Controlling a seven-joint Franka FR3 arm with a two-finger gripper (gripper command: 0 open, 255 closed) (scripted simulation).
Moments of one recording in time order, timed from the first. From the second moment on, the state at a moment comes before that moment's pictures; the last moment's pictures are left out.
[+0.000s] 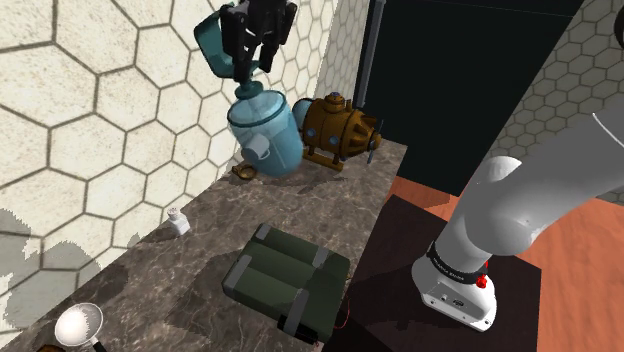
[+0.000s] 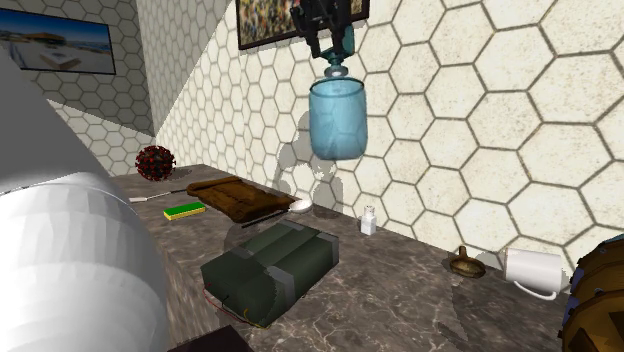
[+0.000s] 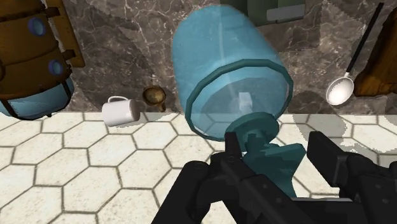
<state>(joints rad) 0.09 -0.41 0.39 -1.85 0.07 1.76 0.26</state>
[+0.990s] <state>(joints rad) 0.01 -0.06 0.32 -1.76 -0.03 2.00 0.14</state>
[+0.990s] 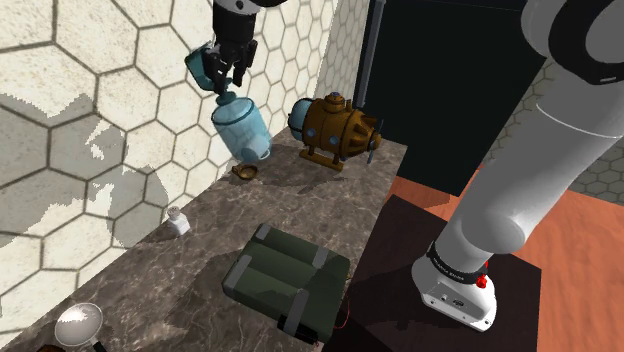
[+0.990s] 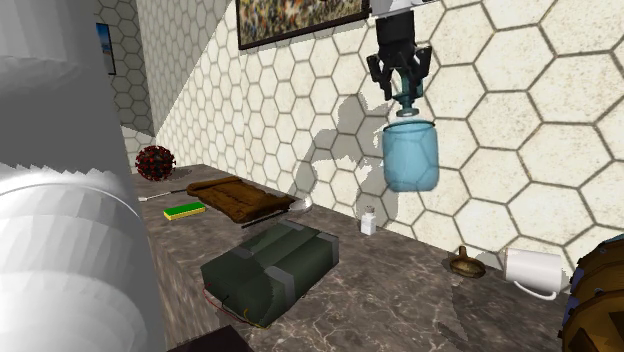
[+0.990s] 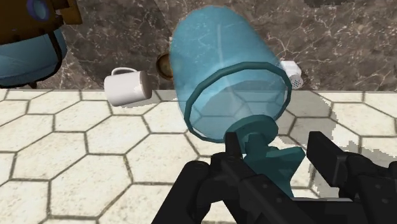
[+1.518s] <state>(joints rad) -0.01 0.20 0.29 -1.57 -0.09 2.07 0.09</state>
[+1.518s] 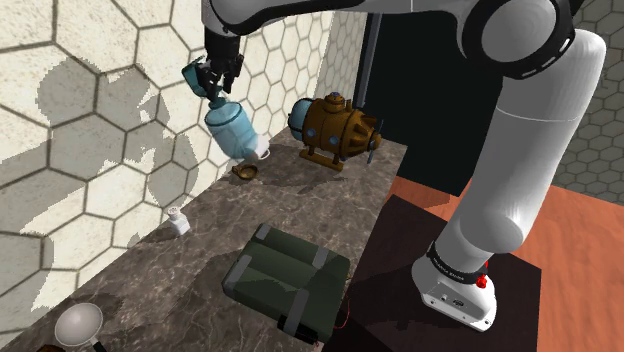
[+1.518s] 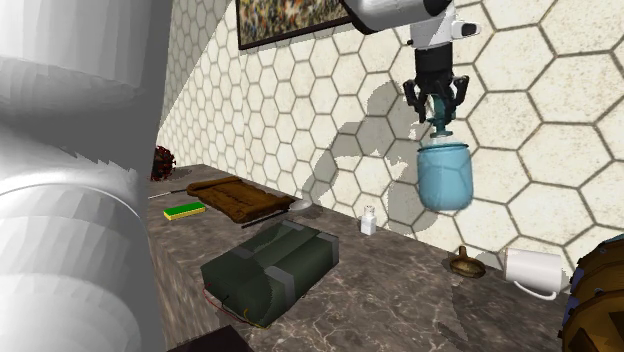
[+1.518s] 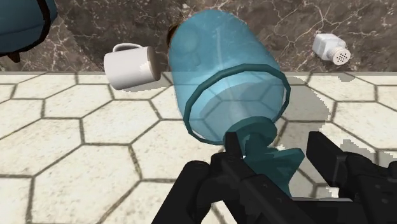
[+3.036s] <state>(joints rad) -0.02 0.29 0.28 -1.76 -0.13 2.35 0.11</state>
